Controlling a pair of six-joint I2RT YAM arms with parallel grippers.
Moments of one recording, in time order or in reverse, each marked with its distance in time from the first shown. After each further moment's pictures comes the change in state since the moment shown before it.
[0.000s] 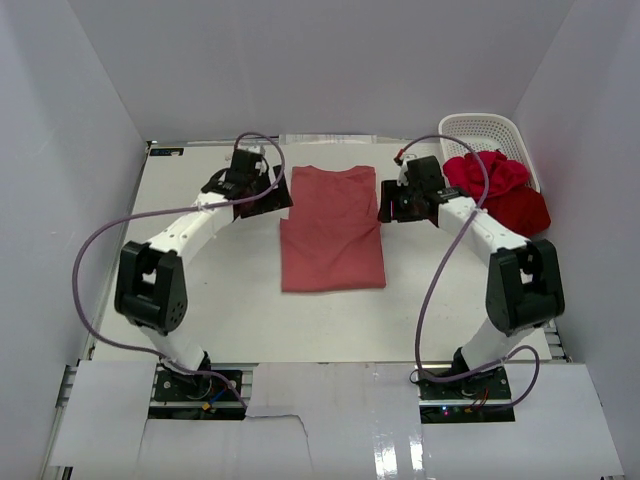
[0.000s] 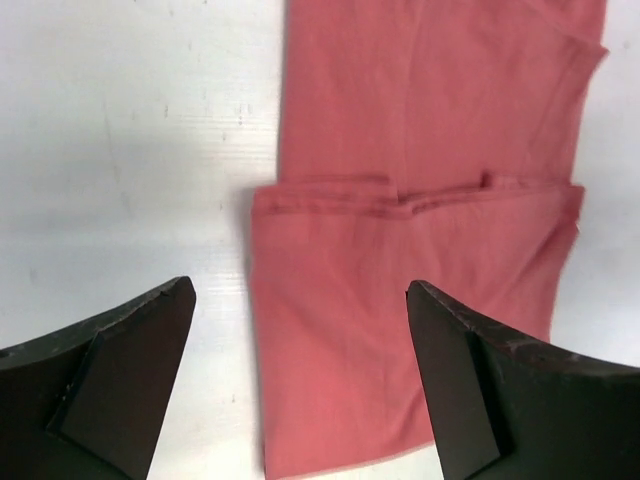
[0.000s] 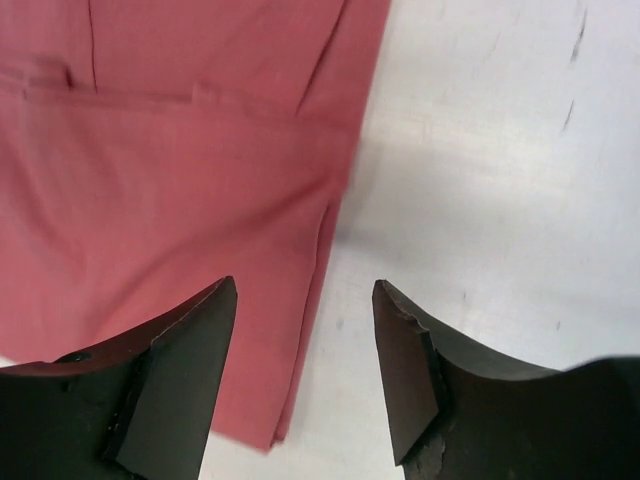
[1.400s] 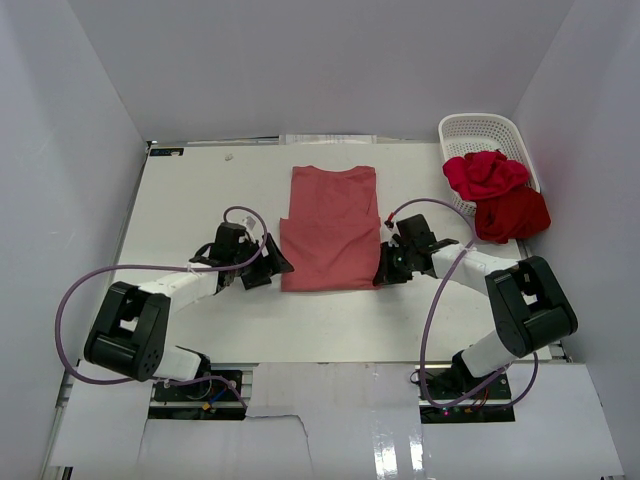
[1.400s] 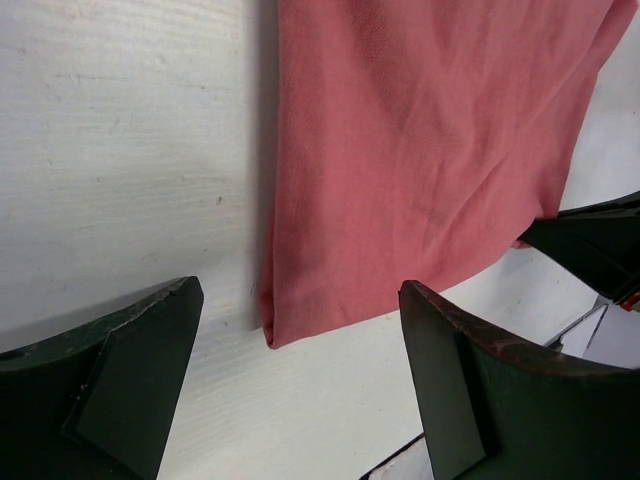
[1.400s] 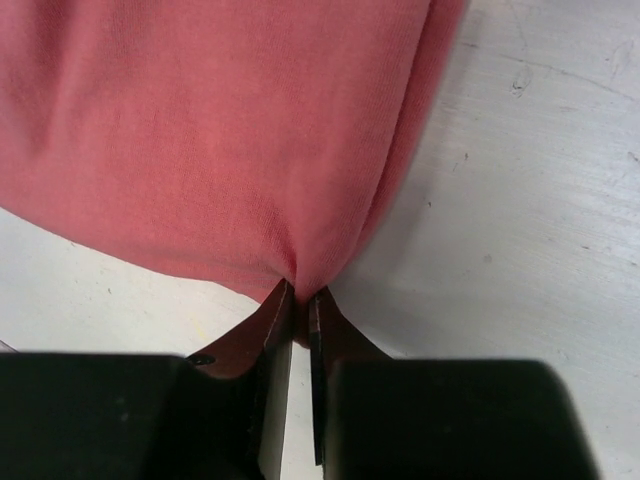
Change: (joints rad) left arm 0.014 -0.334 -0.778 0.426 0.325 -0.235; right arm 0.119 -0.163 -0.518 0.148 -0.179 0.191
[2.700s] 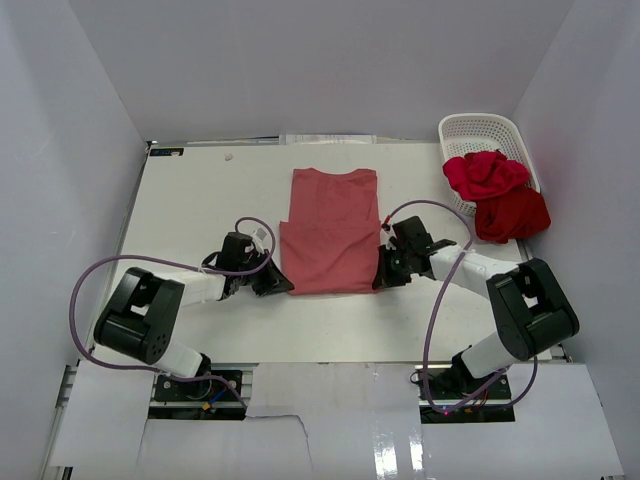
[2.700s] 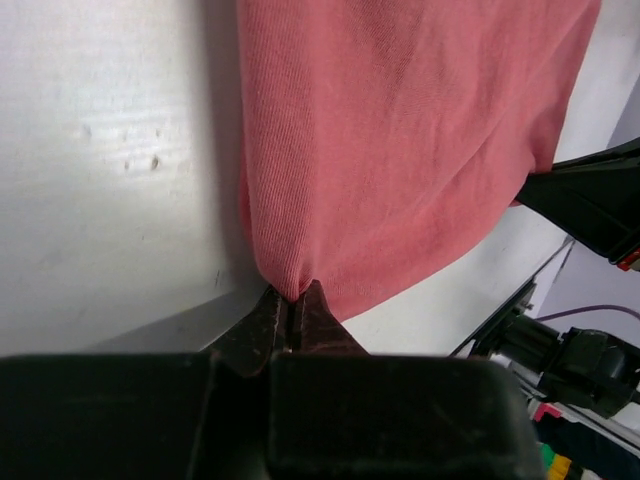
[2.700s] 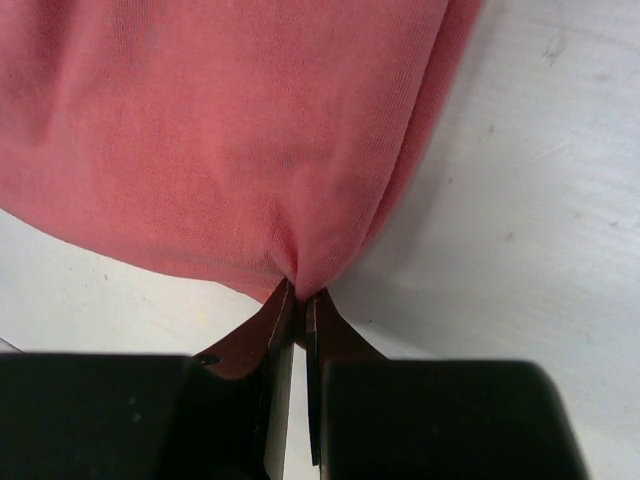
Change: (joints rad) left arm -0.032 0.118 -0.087 0.193 0.152 -0.057; right arm 0.029 -0.009 0.014 -0.043 0.025 0.002
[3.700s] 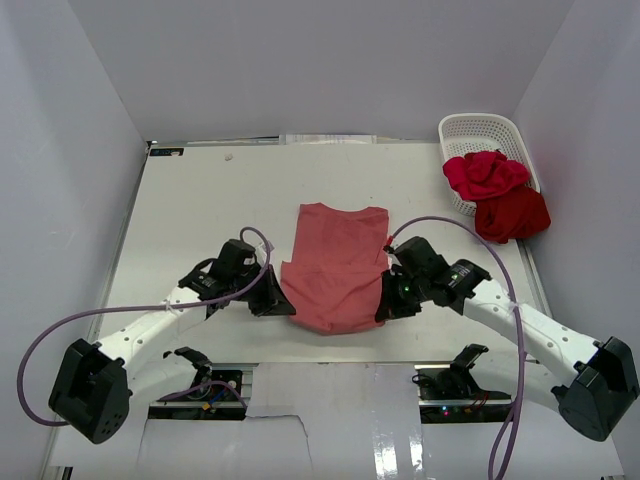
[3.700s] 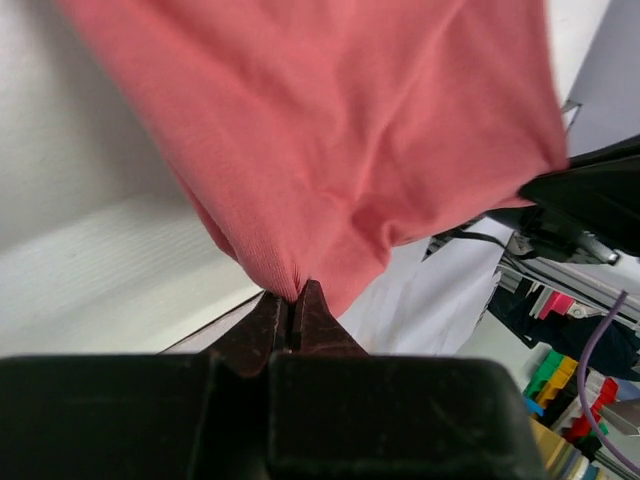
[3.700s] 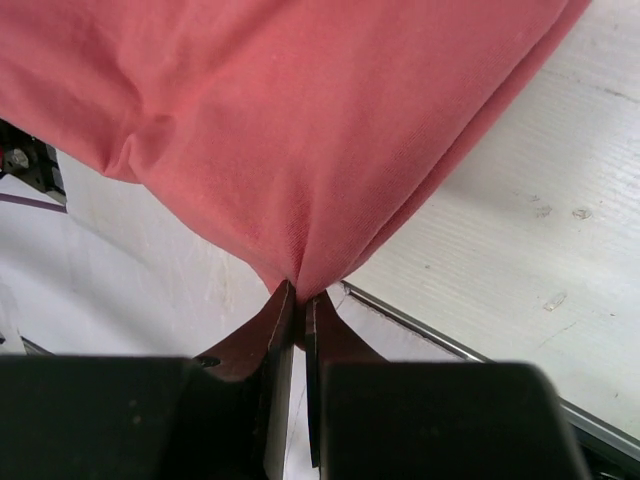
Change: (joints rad) left arm -0.177 -0.469 0.039 -0.586 0.021 -0.035; right arm 0.277 -0.502 0.001 -0.494 0.022 0.217
